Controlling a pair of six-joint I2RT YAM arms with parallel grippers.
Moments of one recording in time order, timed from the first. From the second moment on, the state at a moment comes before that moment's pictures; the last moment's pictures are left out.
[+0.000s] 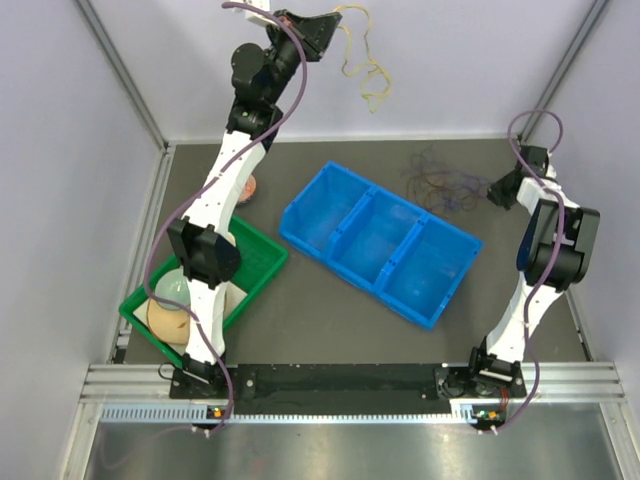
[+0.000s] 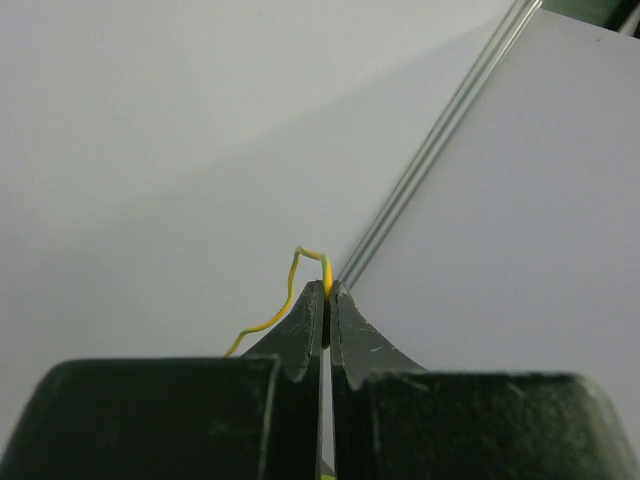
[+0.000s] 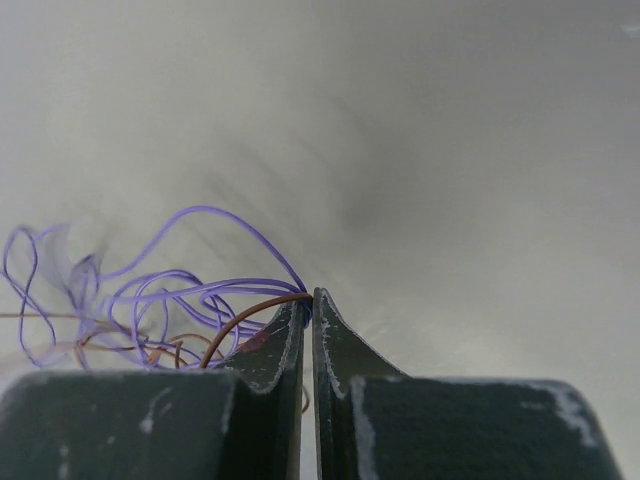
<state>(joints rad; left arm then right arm) -0.38 2.15 2.41 0.29 0.24 -0.75 -0.28 2.01 1.43 -0.28 -0.02 0.73</state>
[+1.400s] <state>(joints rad) -0.39 1.71 1.27 0.18 0.25 -0.57 -0.29 1.99 1.41 -0.30 -0.10 0.69</state>
